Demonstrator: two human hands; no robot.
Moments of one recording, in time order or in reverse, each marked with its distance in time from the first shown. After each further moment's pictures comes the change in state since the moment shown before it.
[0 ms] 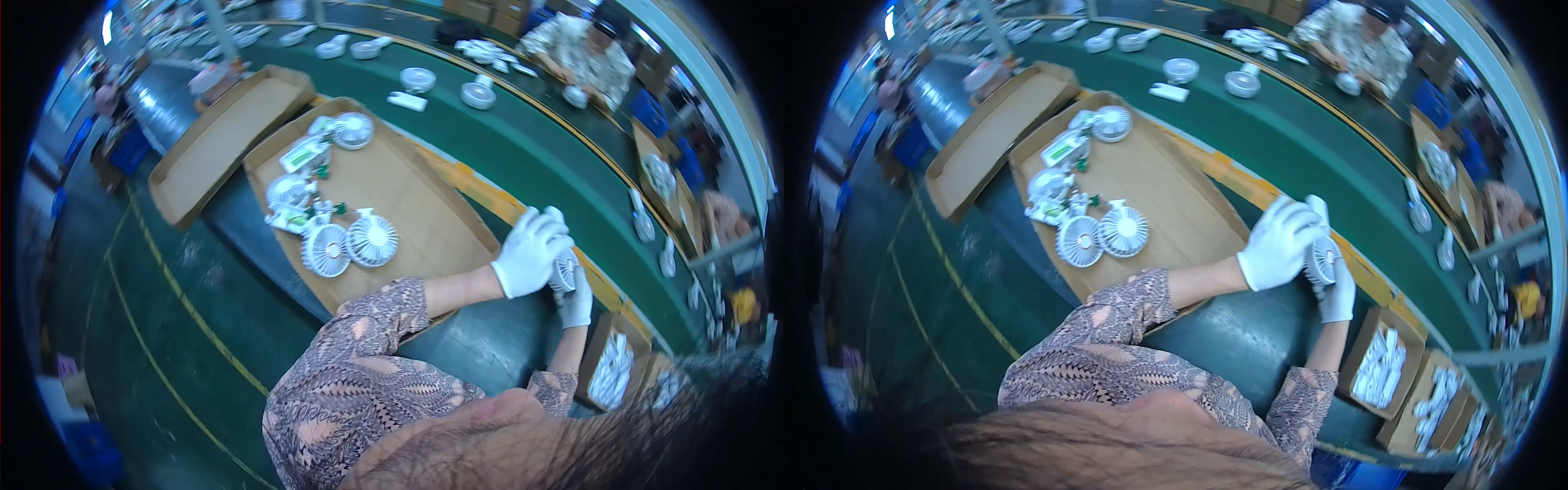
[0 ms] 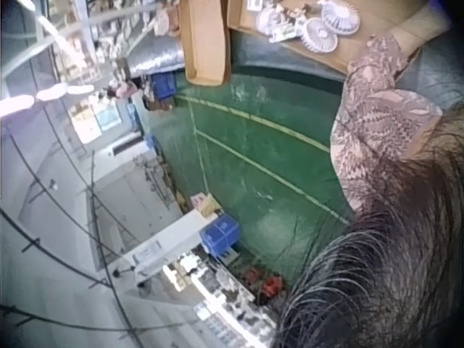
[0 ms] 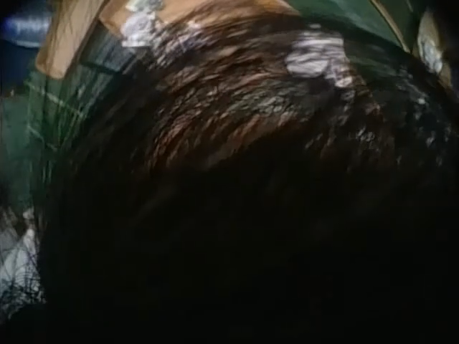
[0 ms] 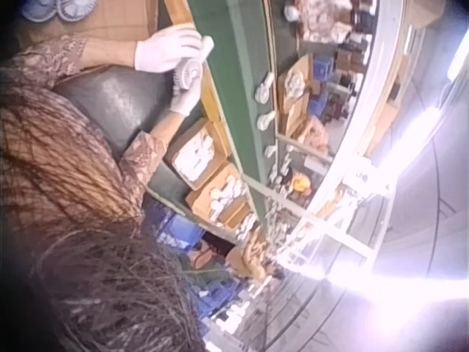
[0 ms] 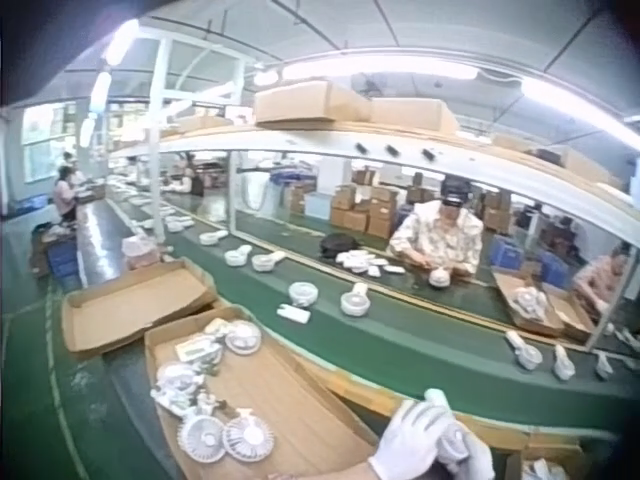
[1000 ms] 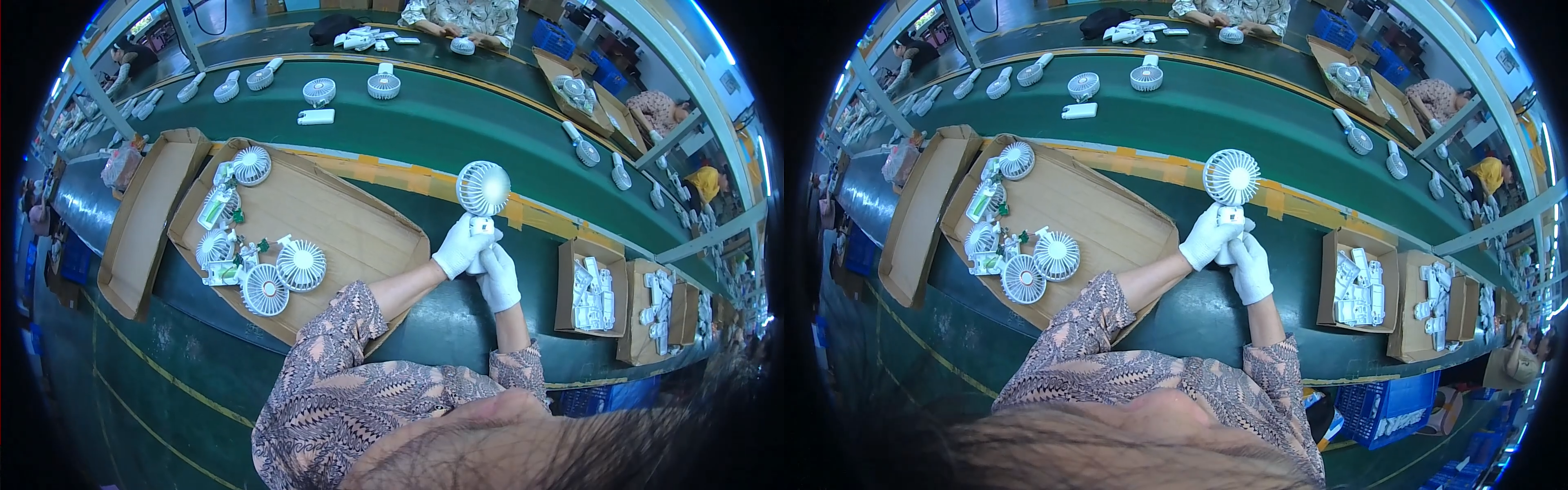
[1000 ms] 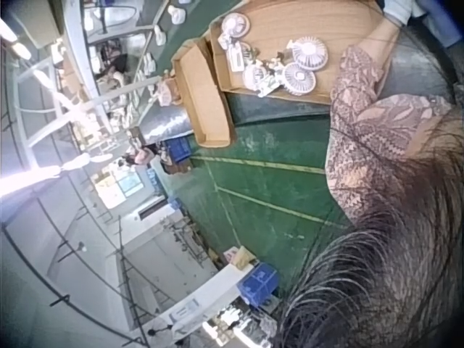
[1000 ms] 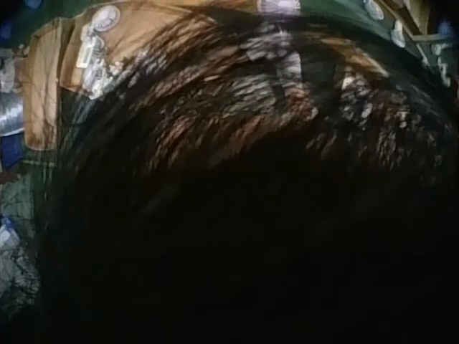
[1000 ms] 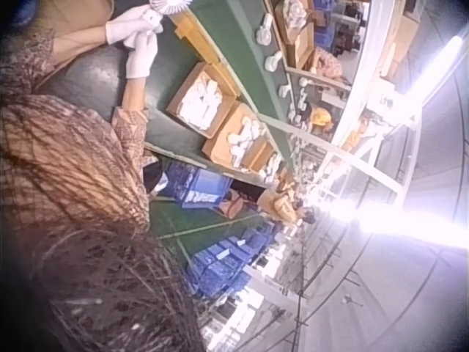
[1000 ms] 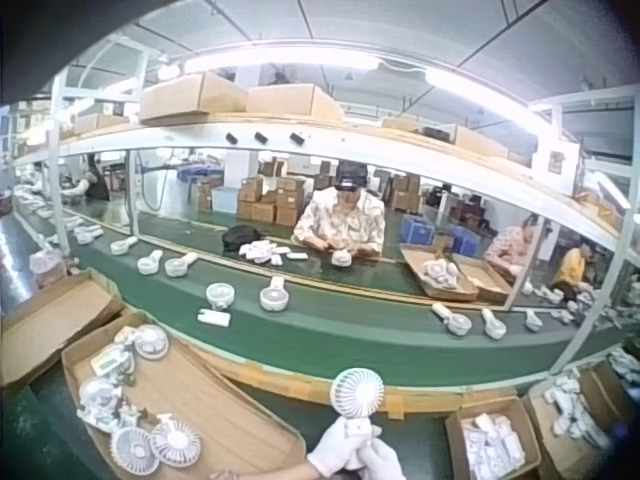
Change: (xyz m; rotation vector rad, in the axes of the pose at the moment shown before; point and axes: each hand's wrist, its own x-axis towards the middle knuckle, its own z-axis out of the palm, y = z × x) left_hand -0.052 0.001 0.049 -1.304 -0.325 -0.978; right_hand -0.054 0.059 0.020 0.056 -0.216 -0.121
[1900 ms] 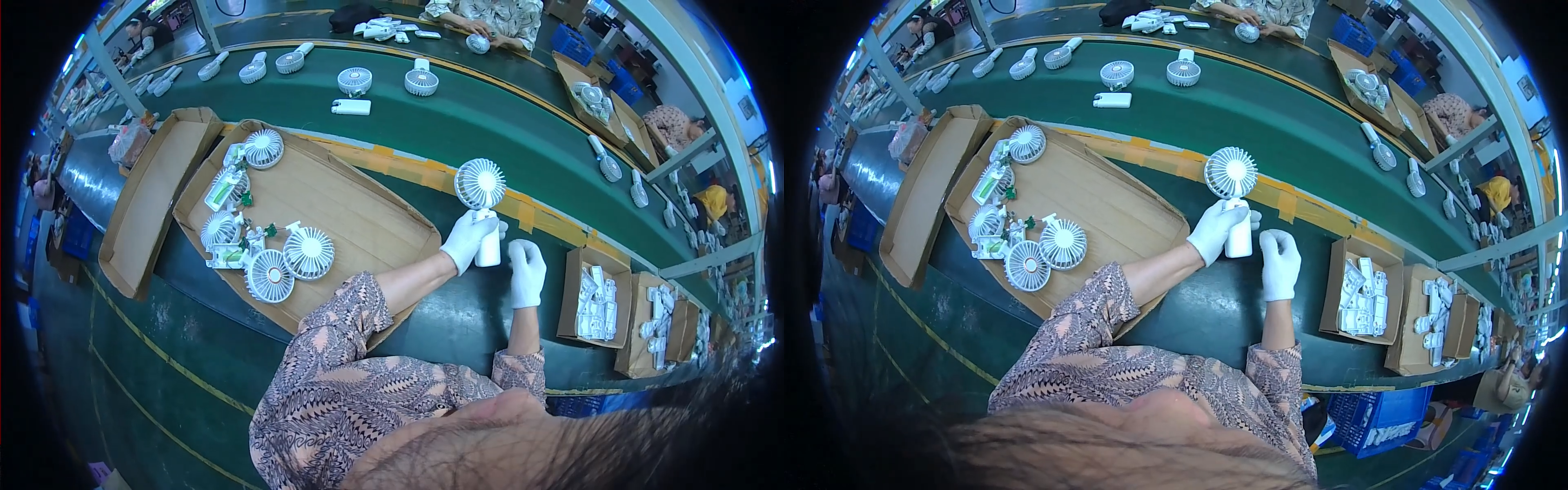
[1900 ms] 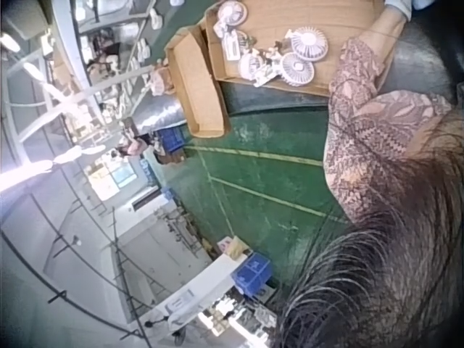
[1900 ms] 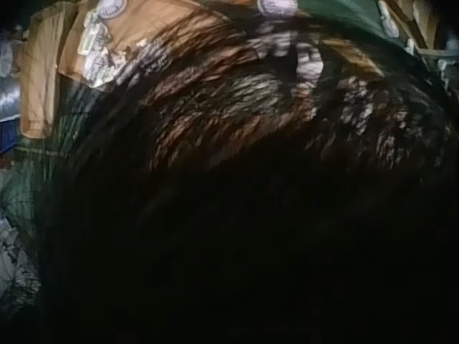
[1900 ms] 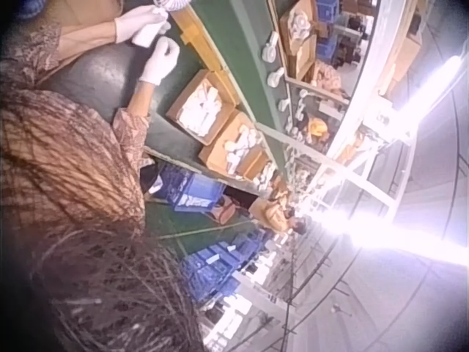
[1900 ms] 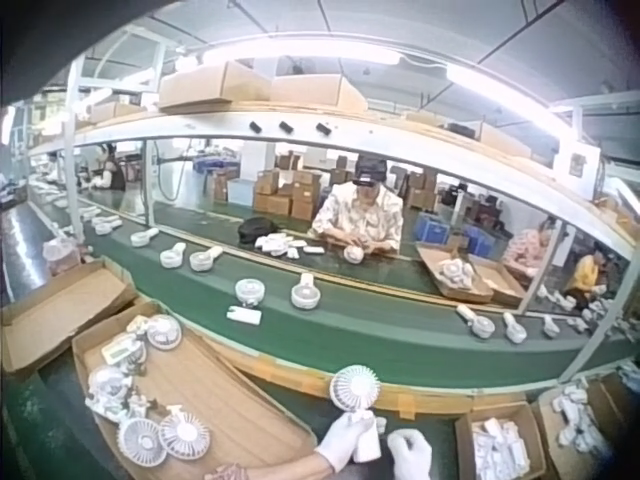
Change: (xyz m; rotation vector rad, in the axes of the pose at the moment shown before) left_hand 0.007 -0.002 -0.004 -0.296 0.148 -0.175; right_hand -0.004 -0.034 0.001 -0.649 0.443 -0.166
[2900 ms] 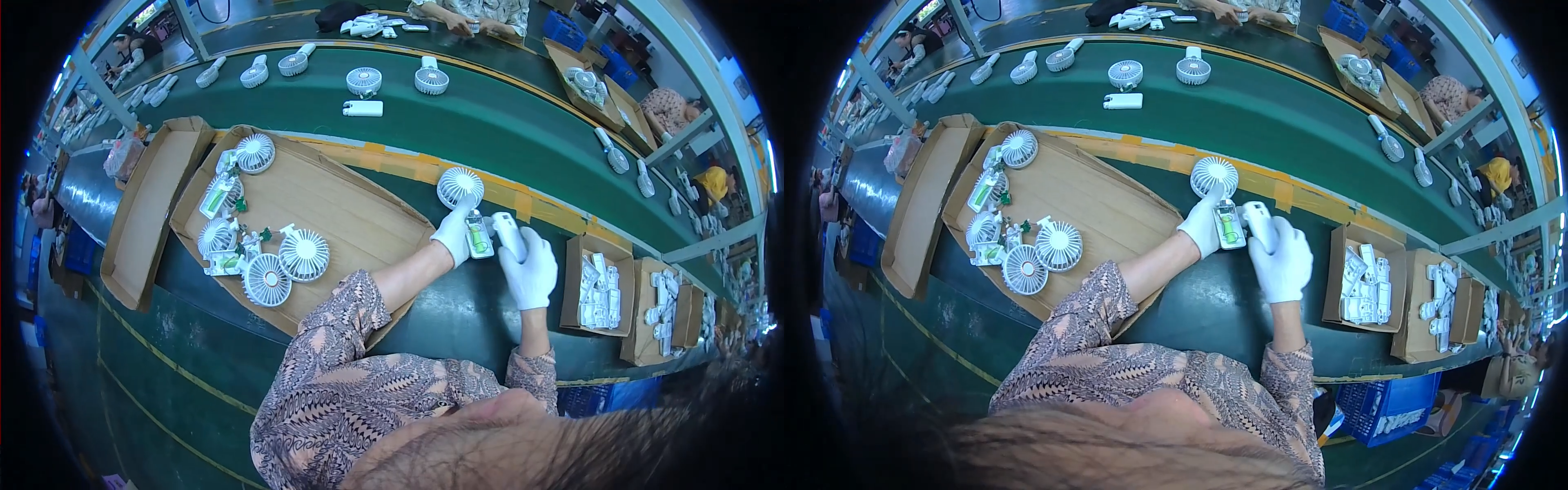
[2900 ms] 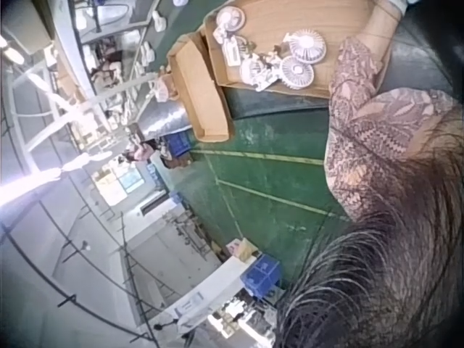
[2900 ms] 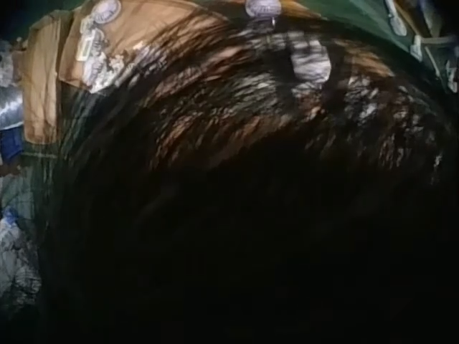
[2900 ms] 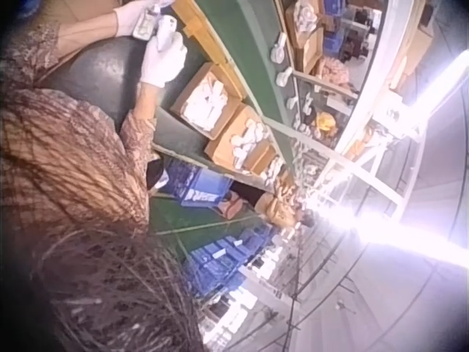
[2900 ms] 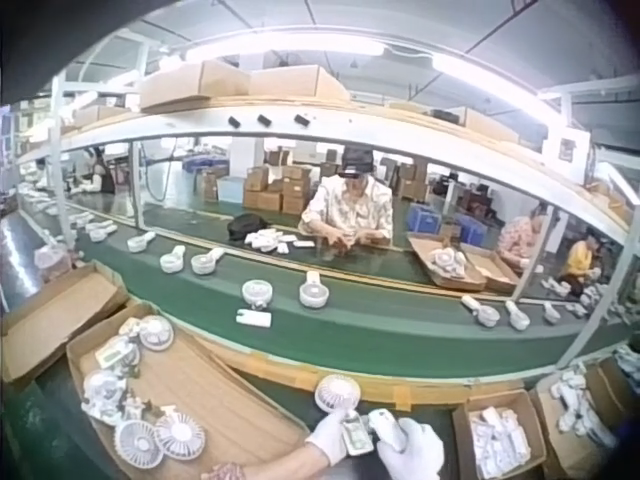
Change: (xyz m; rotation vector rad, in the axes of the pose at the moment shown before) left_hand 0.016 -0.004 -0.024 -0.362 0.135 -0.297; right_hand -0.018 -0.044 -0.007 -0.805 0.093 -0.341
